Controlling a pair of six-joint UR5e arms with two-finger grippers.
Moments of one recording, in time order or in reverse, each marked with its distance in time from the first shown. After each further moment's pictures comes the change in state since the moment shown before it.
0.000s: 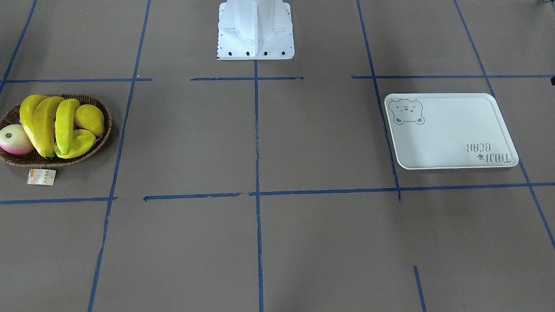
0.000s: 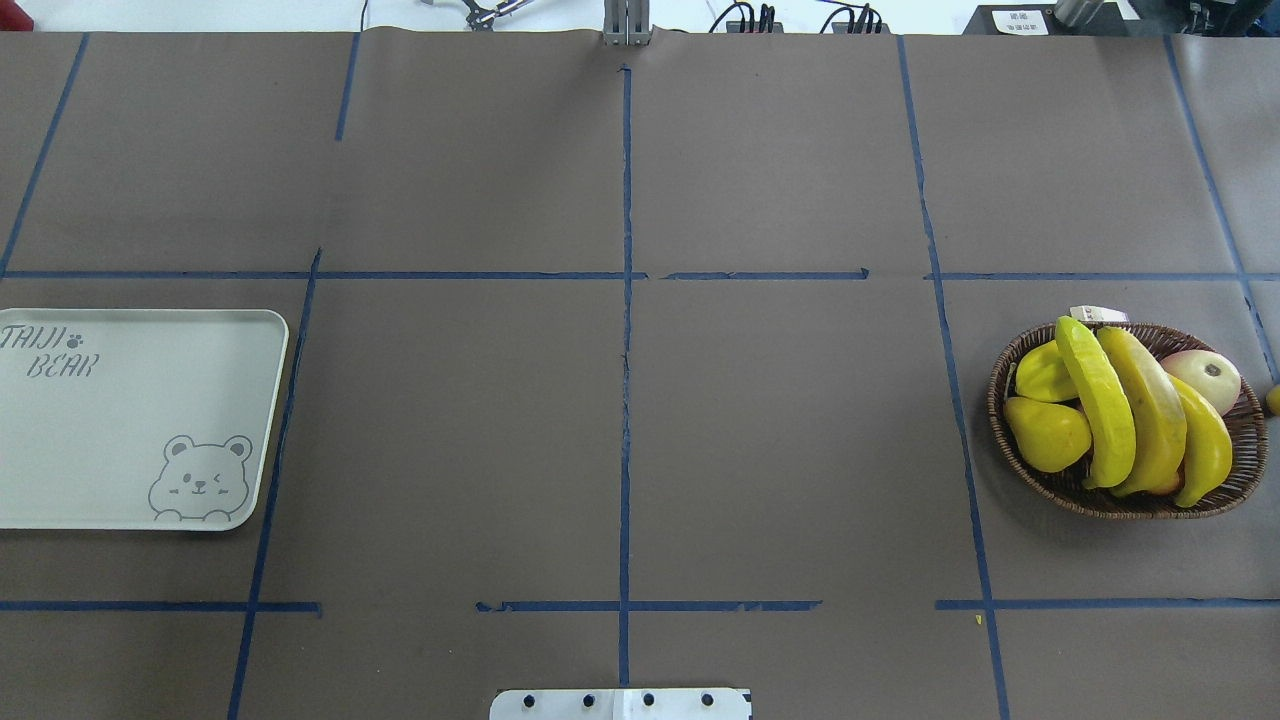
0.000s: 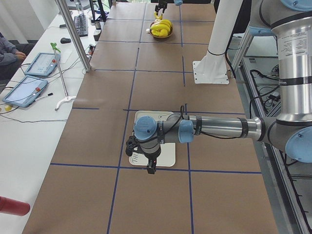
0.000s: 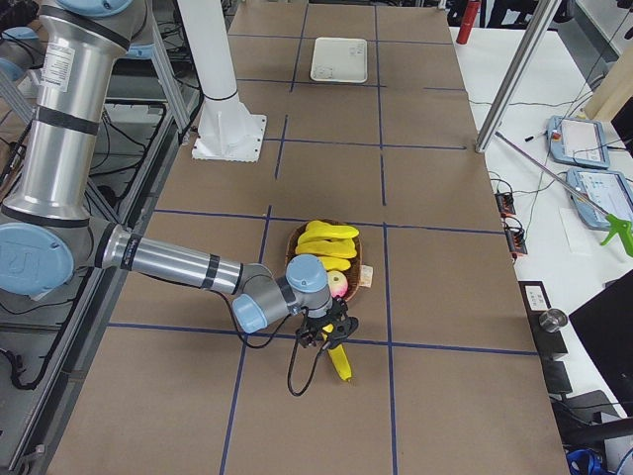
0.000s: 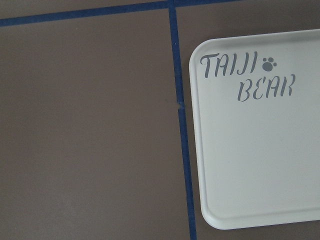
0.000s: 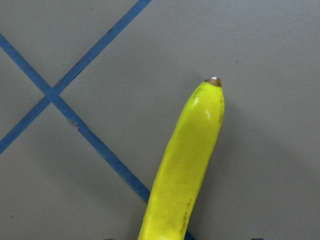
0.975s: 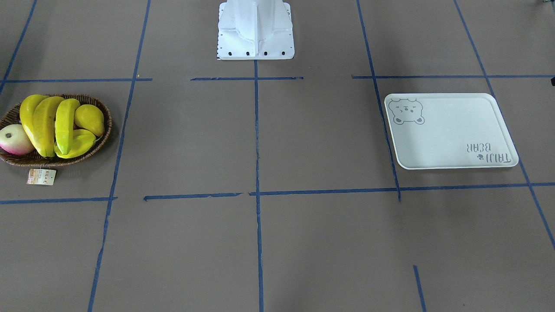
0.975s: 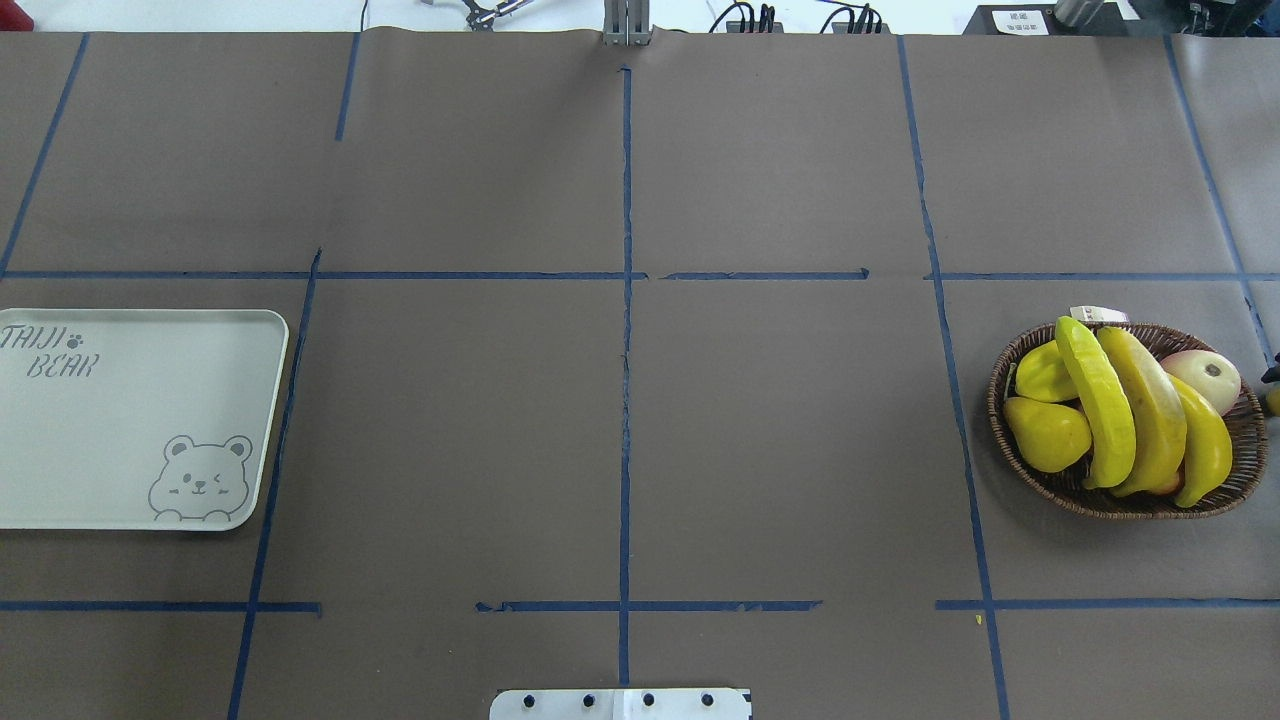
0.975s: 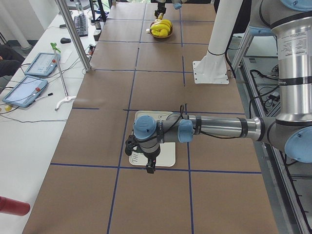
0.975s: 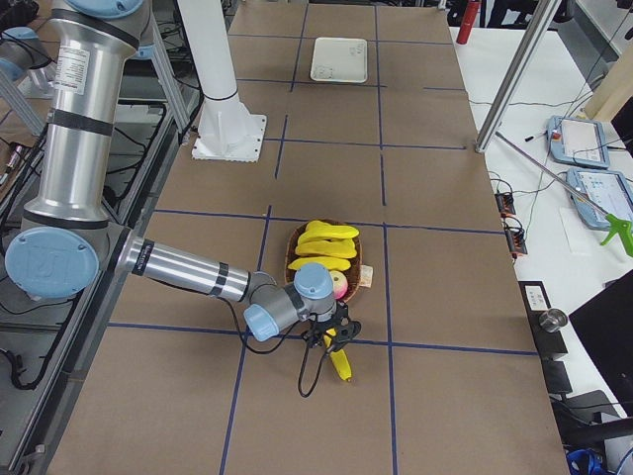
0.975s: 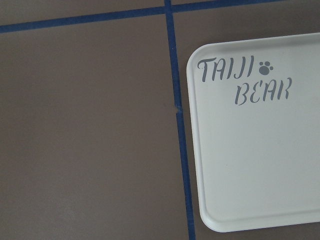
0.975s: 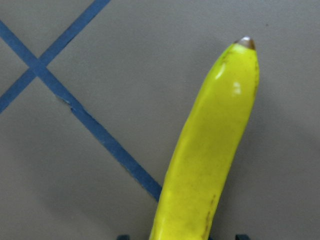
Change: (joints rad) left arm 0.000 -0.003 0.000 -0.001 0.000 0.000; right arm -0.066 0.069 -0.136 0.126 -0.005 0.095
